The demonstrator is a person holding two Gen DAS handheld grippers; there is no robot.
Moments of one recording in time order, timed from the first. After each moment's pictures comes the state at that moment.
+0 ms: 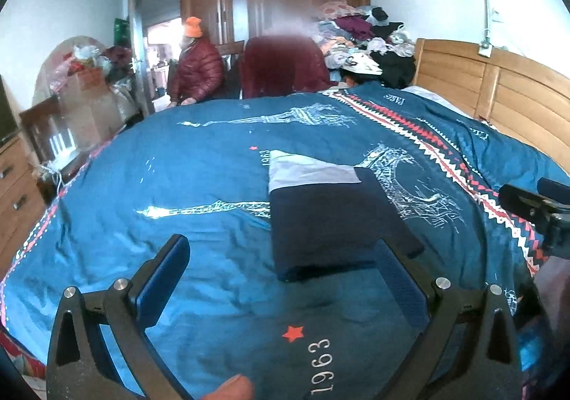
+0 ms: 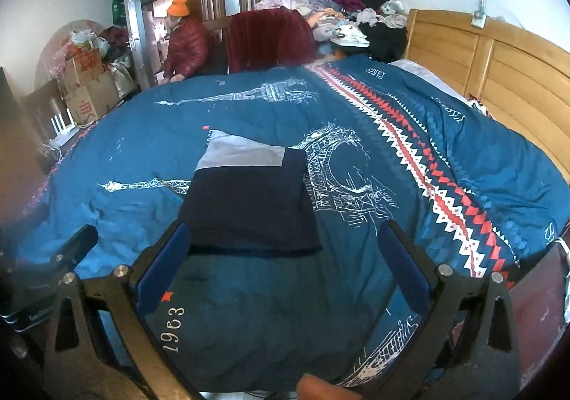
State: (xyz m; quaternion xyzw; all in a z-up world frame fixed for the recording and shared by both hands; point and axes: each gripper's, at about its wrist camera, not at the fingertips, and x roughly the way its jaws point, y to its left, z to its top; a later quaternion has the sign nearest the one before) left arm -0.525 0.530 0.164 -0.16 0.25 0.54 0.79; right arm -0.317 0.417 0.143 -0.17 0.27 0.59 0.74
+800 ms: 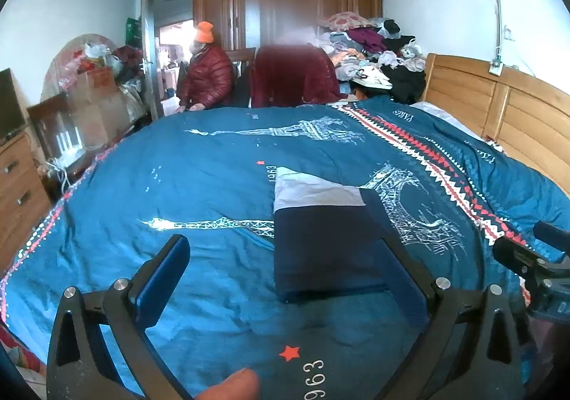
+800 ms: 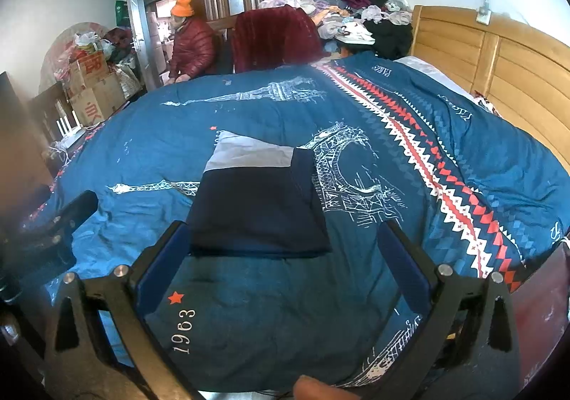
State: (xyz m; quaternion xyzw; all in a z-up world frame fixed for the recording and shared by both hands) left arm -0.520 0.549 0.190 -0.17 0.23 0.56 0.78; right arm -0.317 0.425 0.145 -0.17 0.28 0.59 0.74
